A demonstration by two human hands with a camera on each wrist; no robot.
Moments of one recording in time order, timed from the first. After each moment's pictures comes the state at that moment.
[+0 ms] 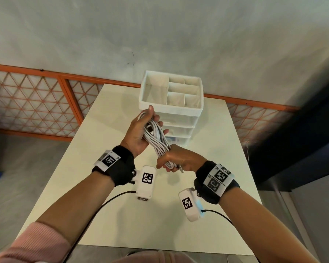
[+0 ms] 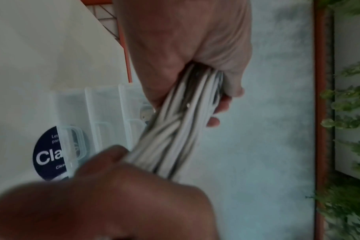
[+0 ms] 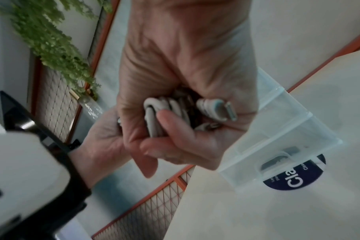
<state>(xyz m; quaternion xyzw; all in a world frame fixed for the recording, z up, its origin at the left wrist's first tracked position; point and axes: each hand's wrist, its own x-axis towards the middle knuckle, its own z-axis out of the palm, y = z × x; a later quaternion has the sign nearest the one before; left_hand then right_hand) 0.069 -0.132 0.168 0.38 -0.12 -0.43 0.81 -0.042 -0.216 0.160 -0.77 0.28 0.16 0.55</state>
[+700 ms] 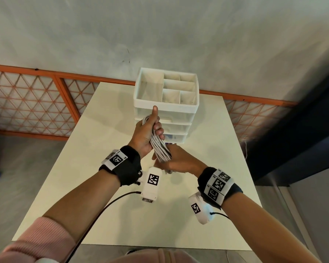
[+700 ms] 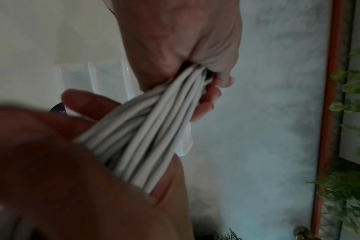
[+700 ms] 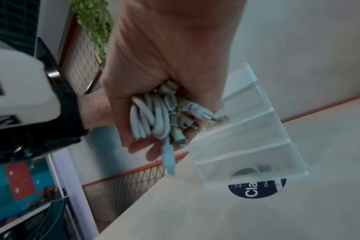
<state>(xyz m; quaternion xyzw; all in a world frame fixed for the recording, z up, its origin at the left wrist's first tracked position) 0.048 -0.153 0.161 0.45 -0.07 -0.41 0.79 -0.063 -0.225 0.145 -0.85 0.16 0.08 0.50</state>
